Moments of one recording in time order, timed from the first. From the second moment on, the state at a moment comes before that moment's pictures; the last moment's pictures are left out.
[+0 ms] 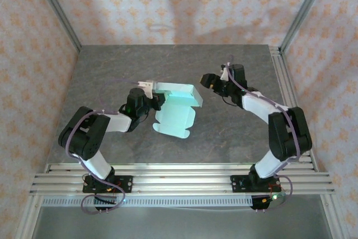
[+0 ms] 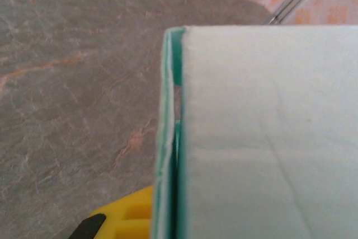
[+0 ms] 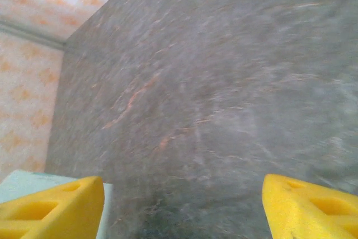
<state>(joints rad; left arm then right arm) -0.34 1.66 0.60 0.70 0.24 -0.45 0.25 1.59 0.94 0.05 -0.41 0.69</state>
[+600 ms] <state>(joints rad) -0.34 1.50 0.59 0.73 0.13 -0.76 0.32 1.43 0.80 0.41 -0.63 0.91</state>
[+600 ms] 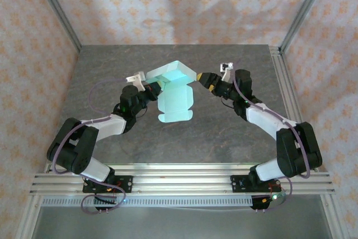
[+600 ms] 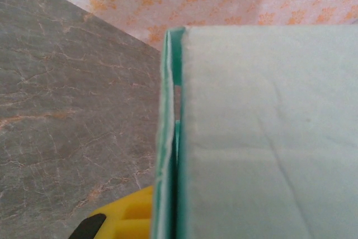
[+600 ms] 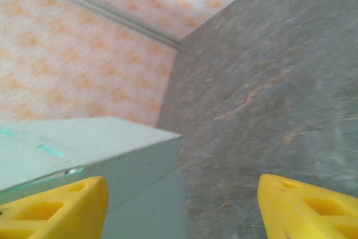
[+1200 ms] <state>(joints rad) -0.34 1.50 0.61 0.73 0.12 -0.78 0.38 1.53 0.81 0.67 -0.73 1.06</state>
